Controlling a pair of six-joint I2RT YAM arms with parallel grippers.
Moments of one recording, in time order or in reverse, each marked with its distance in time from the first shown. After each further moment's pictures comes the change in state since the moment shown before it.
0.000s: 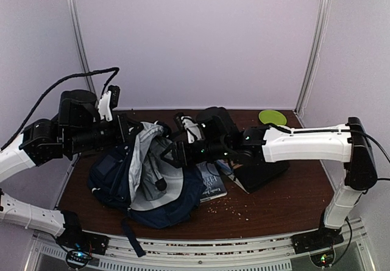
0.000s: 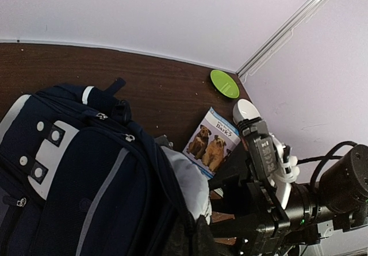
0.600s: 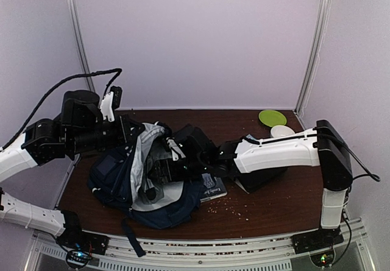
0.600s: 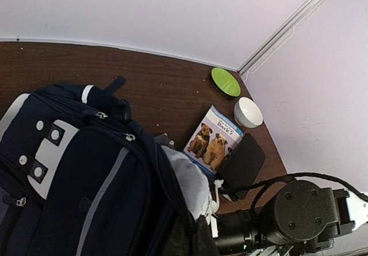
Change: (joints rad) left arm 0.000 0.016 0.000 0.001 0.002 0.001; right arm 0.040 0.215 0.087 0.021 -0.050 0.130
